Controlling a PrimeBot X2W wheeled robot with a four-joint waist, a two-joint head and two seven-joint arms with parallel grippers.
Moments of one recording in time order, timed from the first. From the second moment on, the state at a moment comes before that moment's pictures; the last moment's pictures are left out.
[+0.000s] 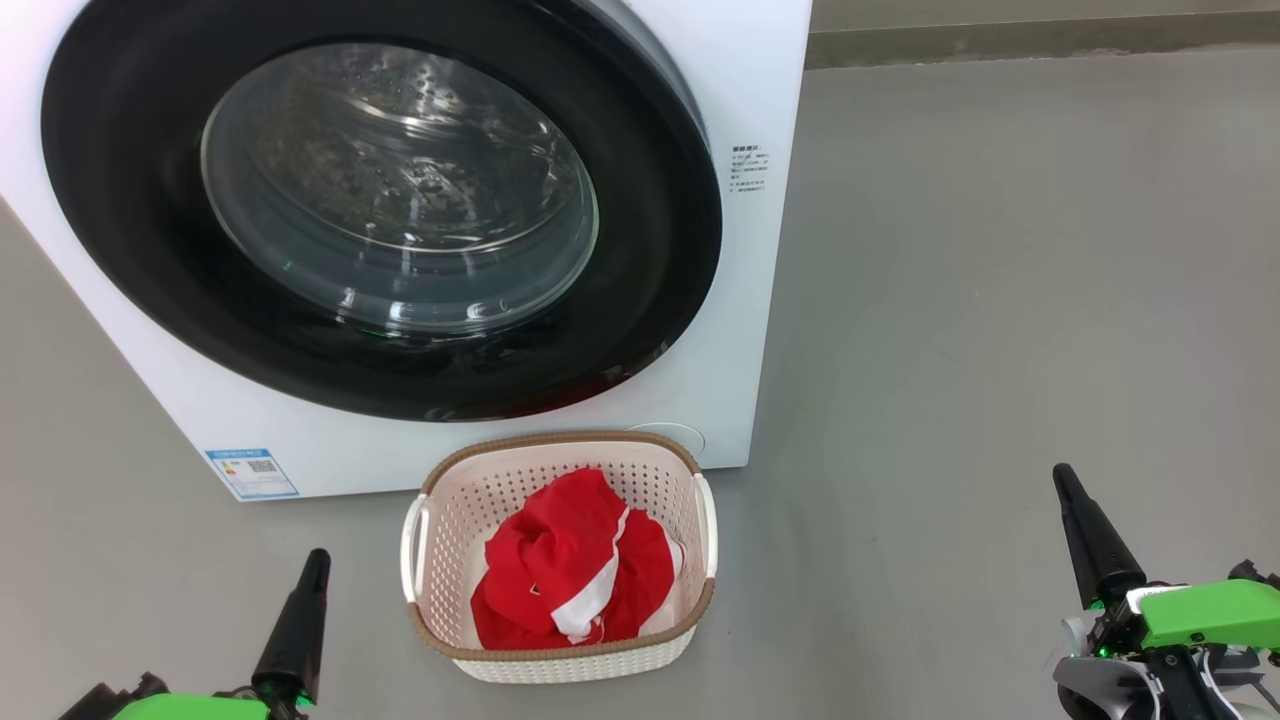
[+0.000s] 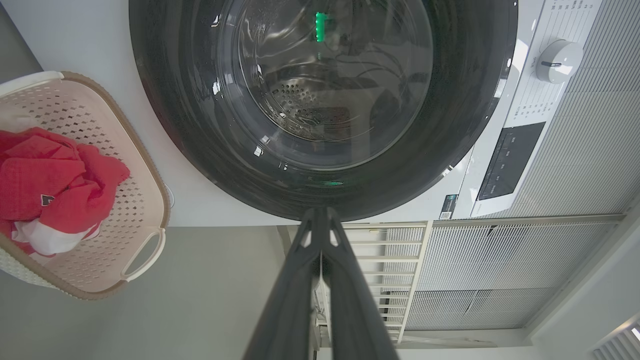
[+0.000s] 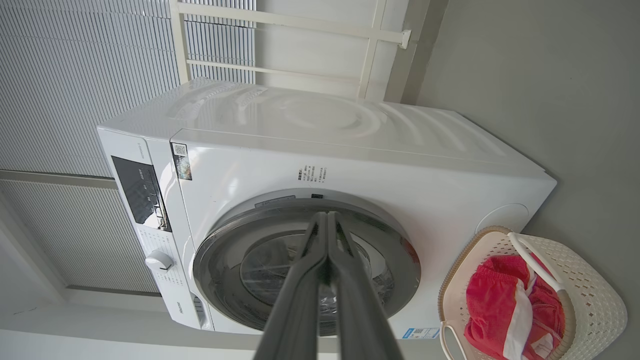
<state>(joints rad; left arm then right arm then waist) -0.07 0.05 0.07 0.26 -1.62 -0.12 0.10 -0.06 -0.05 -0.12 0.27 1.63 0.13 0.10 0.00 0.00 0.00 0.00</state>
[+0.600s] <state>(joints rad) -0.07 0.05 0.07 0.26 -1.62 -0.12 0.10 -0.06 -0.05 -0.12 0.27 1.62 0.13 0.10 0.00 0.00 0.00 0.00</state>
